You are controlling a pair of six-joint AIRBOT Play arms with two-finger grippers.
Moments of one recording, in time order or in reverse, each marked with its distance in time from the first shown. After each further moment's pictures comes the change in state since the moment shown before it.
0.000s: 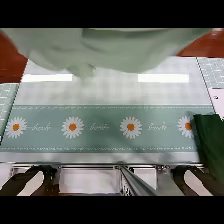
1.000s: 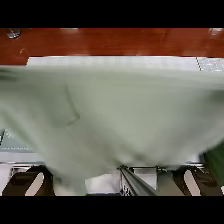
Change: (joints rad) left arm -0.117 0.306 -0.404 0.583 -0.234 -0.153; right arm 0.002 0.395 -0.360 -0.215 0.289 0.074
